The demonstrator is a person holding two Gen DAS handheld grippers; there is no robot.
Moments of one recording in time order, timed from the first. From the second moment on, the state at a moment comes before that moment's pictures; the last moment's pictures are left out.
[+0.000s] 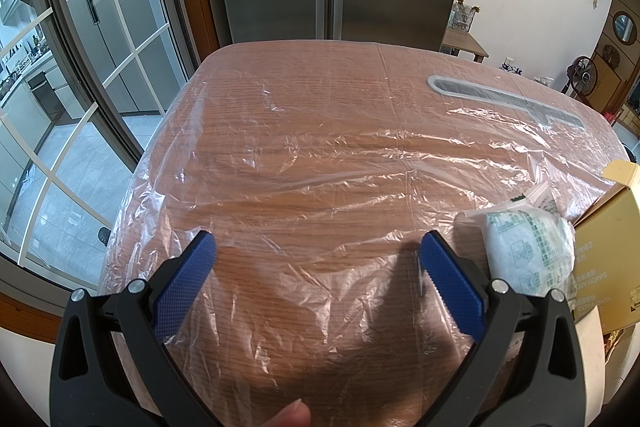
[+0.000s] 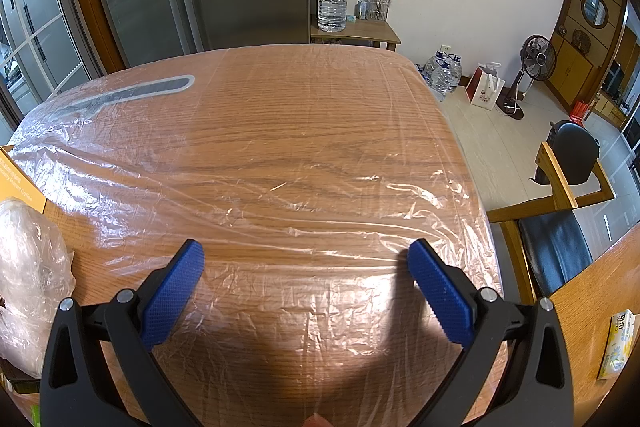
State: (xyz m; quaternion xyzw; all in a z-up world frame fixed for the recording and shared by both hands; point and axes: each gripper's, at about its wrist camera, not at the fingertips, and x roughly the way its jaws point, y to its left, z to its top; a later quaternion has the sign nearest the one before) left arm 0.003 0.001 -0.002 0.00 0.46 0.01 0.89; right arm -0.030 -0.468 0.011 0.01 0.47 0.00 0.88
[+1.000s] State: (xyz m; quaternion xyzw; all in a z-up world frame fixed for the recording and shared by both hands) left arm -0.022 -0.001 0.073 0.00 0.40 -0.02 0.91; right arm -0.074 -0.450 0.089 -0.01 0.40 0.00 0.92
